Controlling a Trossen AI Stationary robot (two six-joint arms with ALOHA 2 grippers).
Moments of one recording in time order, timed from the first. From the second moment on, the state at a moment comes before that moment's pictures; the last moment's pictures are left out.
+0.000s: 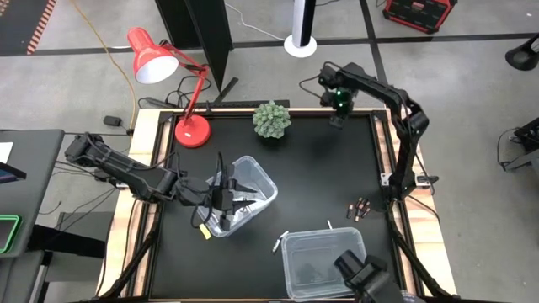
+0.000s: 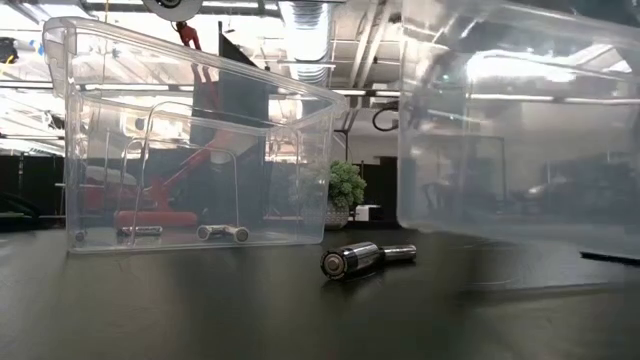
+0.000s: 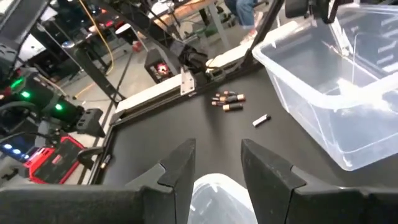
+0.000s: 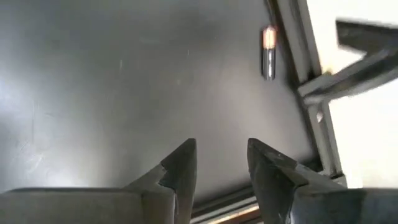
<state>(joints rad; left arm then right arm) -0.36 1.22 0.94 0.01 -0.45 0.35 -0.92 1.93 1.63 -1.37 0.12 -0.43</state>
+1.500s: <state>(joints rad) -0.56 1.88 1.37 -0.32 -0.23 -0.14 -0.37 0.91 1.30 -1.06 -0.06 0.01</state>
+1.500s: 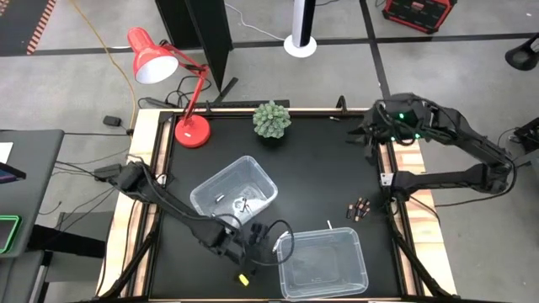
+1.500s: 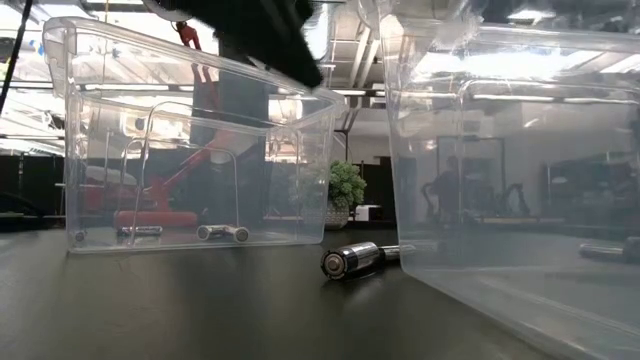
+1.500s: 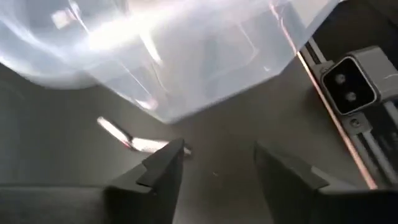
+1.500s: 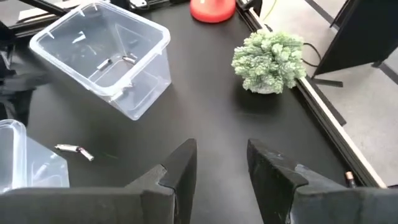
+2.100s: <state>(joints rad) -0.59 2.08 1.37 -0.29 -0.50 -0.57 -0.07 0.90 1.28 -0.99 0.19 0.15</state>
